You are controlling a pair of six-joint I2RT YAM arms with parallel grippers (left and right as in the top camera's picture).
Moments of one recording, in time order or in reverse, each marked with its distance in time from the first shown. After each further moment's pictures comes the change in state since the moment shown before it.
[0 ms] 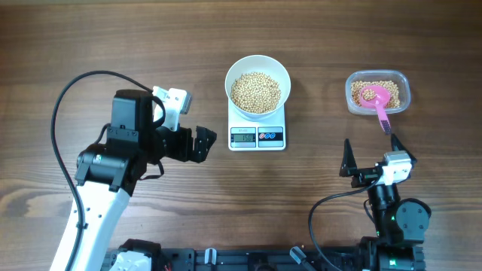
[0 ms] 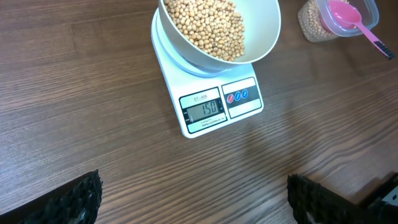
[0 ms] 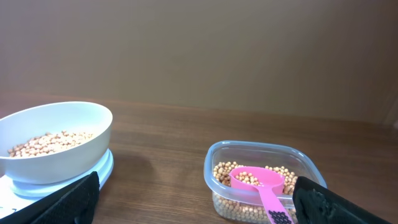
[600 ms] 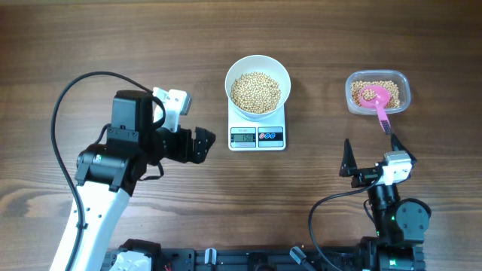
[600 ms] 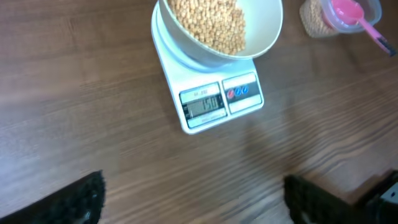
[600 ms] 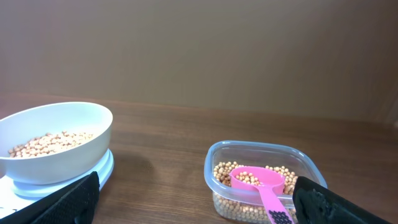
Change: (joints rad) left arm 0.000 0.000 0.000 -0.028 0.000 0.000; right arm 0.000 0.000 0.000 0.000 0.000 0.003
